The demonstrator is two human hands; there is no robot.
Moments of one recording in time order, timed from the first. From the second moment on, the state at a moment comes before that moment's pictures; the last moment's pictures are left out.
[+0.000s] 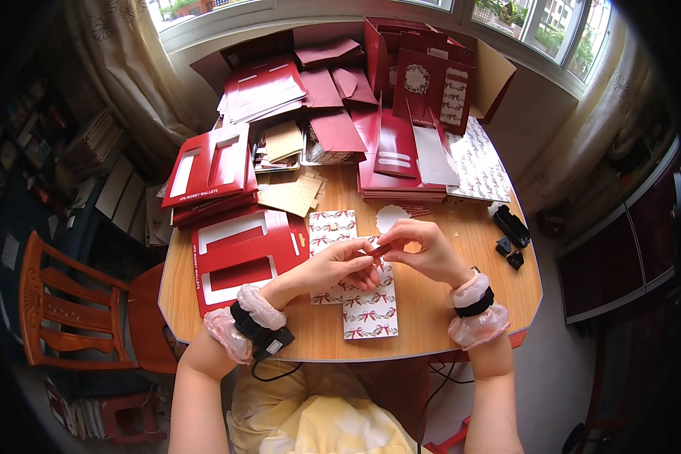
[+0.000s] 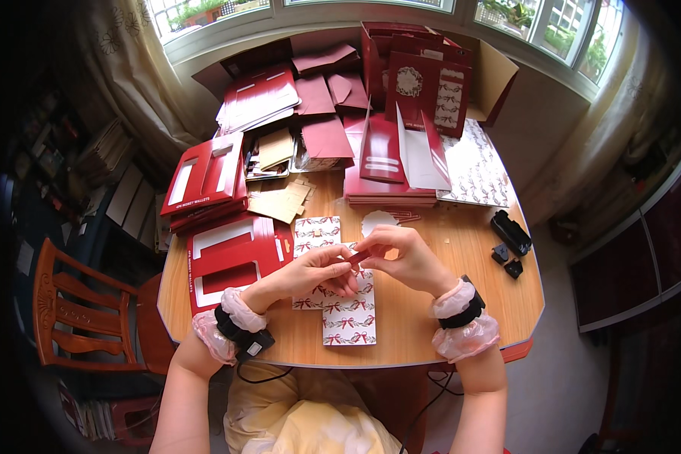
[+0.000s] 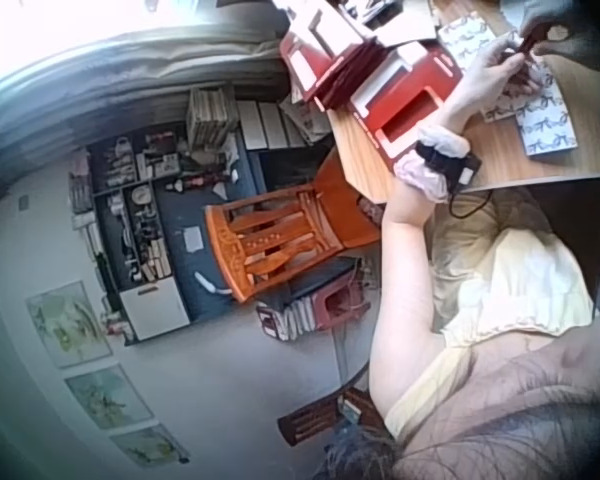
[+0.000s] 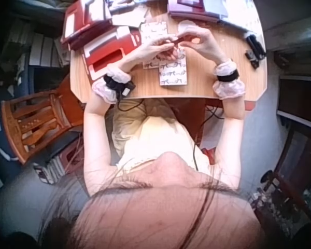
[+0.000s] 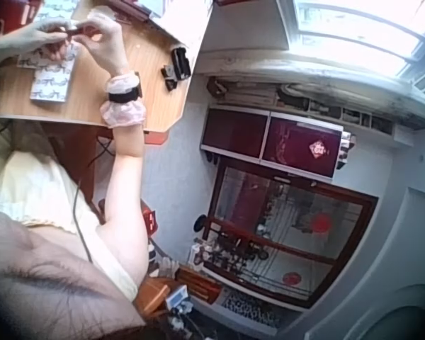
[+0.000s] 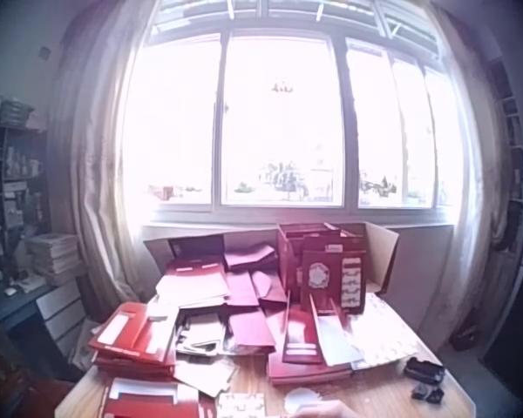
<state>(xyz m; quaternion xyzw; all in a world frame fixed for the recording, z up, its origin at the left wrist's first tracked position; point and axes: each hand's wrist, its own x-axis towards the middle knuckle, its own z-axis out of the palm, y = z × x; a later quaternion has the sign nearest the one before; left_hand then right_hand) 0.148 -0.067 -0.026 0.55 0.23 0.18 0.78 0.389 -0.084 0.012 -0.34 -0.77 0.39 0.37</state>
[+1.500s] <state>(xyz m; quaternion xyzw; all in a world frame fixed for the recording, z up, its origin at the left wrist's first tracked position) 0.153 -0.068 -0.025 0.59 0.27 0.20 0.74 0.377 -0.093 -0.002 -0.45 -0.64 0.52 0.34</state>
